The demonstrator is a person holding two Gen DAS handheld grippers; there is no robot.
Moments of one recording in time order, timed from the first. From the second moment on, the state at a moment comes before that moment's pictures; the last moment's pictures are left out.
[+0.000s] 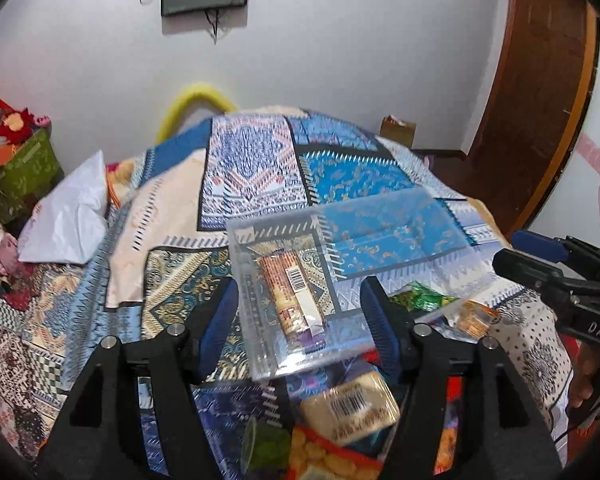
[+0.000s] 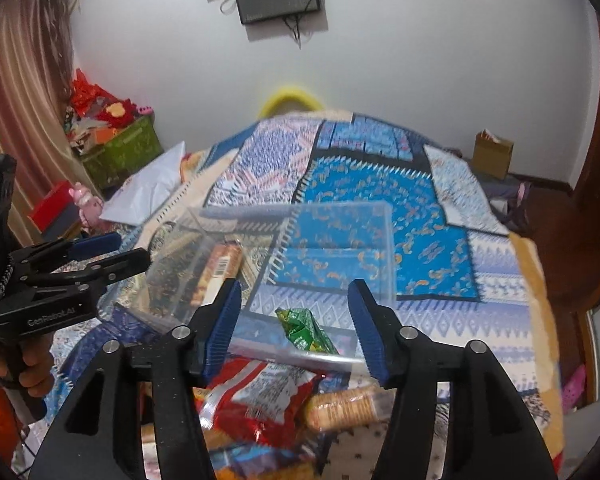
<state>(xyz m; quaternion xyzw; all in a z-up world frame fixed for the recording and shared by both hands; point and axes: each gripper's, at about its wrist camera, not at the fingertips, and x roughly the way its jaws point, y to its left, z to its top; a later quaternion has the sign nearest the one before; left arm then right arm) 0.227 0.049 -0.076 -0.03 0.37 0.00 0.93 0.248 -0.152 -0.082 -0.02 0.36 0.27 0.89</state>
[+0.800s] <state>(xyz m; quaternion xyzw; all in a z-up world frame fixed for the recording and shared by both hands) 0.111 0.067 -0.135 -0.05 0.44 0.01 0.90 0.168 -0.201 -0.120 0.00 0.41 0.24 0.88</state>
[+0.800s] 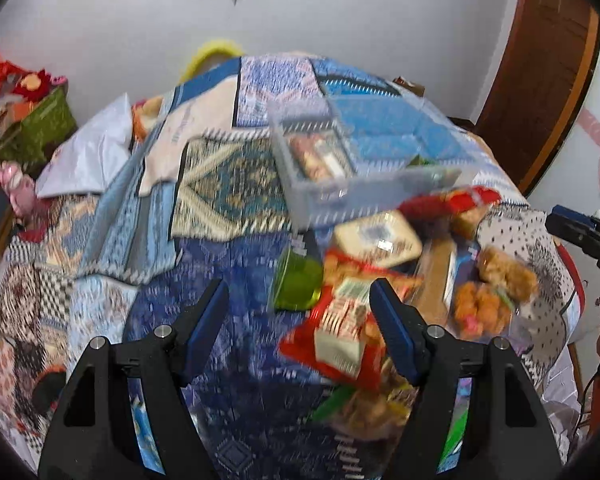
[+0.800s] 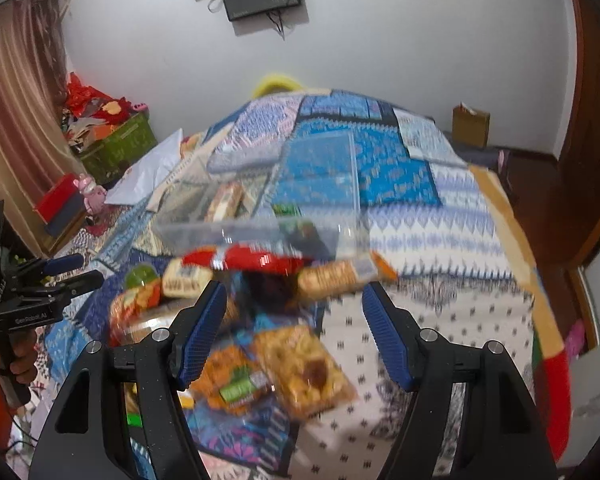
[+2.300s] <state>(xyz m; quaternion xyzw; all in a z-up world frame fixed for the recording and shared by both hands) 0.104 0.070 -0.157 -0.08 0.42 0.02 0.90 0.164 -0.209 -0.169 0.02 0.46 0.25 0.85</state>
